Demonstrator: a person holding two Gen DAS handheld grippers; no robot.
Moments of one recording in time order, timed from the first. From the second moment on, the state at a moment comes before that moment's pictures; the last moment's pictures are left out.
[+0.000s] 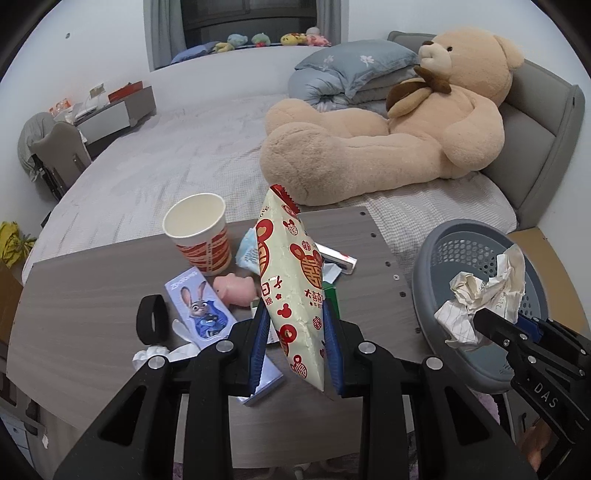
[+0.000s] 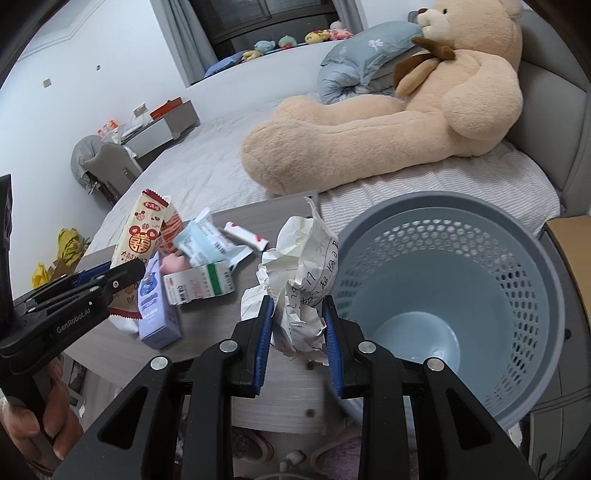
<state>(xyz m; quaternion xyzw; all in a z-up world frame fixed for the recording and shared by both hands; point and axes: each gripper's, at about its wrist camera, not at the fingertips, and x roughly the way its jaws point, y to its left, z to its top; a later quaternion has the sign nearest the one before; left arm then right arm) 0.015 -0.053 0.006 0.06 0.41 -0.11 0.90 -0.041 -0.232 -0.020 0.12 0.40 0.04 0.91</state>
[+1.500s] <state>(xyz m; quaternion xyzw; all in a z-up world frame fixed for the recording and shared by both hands) 0.018 -0.230 -0.037 0.12 0.45 -0.26 0.84 -0.076 -0.383 -0.057 0.20 0.40 -0.09 0.89</state>
